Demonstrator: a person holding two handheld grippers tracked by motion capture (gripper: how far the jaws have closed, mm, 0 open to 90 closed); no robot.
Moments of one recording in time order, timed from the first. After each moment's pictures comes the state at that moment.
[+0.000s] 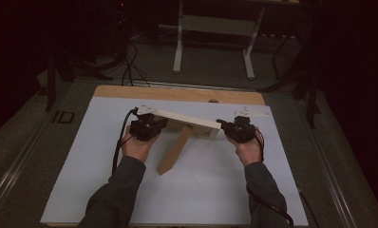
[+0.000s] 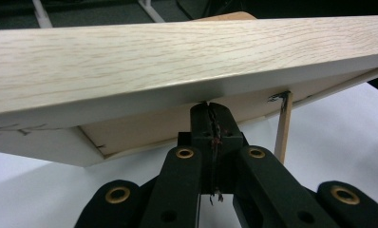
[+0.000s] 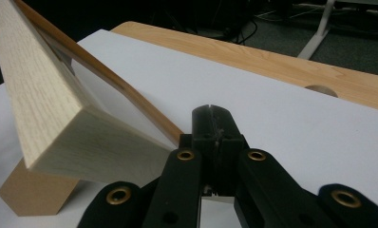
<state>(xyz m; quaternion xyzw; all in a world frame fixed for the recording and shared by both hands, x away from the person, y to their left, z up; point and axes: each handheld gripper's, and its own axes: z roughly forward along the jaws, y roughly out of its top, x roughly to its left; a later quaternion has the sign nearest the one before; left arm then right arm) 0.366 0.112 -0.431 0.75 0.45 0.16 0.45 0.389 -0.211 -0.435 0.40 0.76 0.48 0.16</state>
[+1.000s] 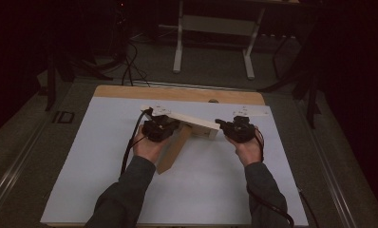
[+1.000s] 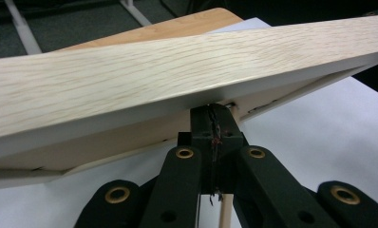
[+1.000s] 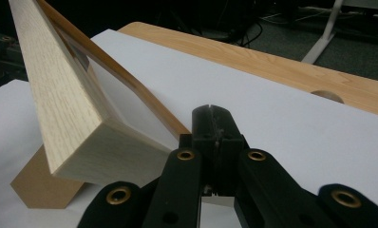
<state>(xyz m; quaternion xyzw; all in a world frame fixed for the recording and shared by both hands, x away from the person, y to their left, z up) 0.364 0.077 -0.425 0.77 0.41 0.16 0.45 0.386 -0.208 -0.430 0.39 0.77 0.48 0.16</state>
